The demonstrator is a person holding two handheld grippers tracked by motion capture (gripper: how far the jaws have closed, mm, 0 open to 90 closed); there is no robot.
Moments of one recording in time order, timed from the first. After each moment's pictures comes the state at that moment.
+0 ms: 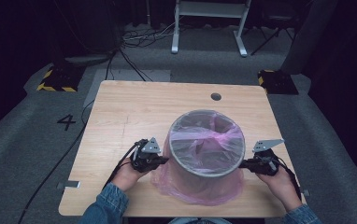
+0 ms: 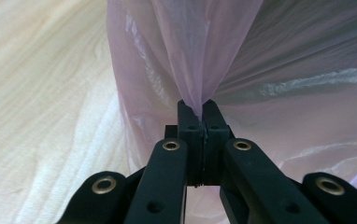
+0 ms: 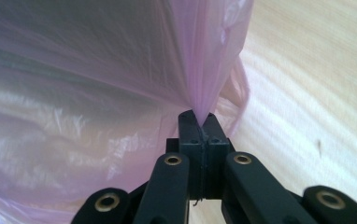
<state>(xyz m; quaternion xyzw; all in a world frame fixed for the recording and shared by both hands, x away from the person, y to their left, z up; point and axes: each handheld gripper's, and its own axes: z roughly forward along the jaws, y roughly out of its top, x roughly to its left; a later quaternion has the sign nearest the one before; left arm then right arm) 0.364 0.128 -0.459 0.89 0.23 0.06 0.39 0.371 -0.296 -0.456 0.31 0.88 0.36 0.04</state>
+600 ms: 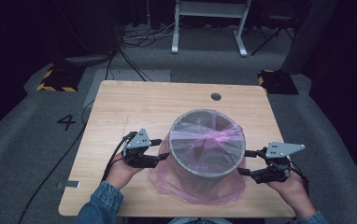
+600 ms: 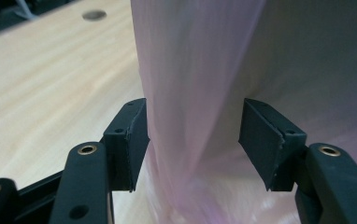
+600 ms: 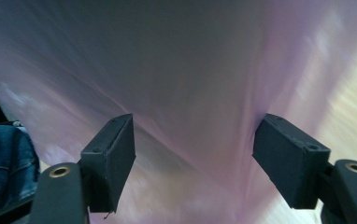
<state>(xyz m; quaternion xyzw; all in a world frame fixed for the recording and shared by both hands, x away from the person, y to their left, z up) 0.360 0.142 -0.413 0.84 0.23 0.12 0.48 0.337 -0.293 -0.405 0.21 0.85 0.47 0.09</state>
